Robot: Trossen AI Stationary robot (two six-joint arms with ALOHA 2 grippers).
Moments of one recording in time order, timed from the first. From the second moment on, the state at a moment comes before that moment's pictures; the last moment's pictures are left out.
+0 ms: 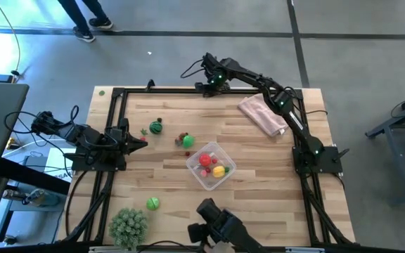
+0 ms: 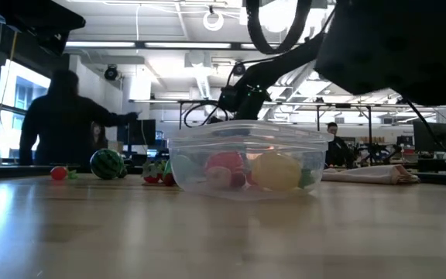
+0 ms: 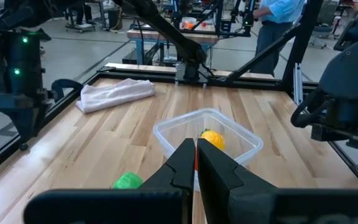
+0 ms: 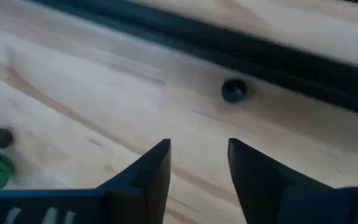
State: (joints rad) left arm -0.29 0.24 0.40 -0.37 -0.48 -0.14; right arm -0.69 2.53 2.32 -1.03 -0.31 0.63
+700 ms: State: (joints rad) left arm -0.29 0.24 0.40 -0.37 -0.48 -0.14; right arm -0.66 2.54 2.32 -1.00 -0.12 0.82
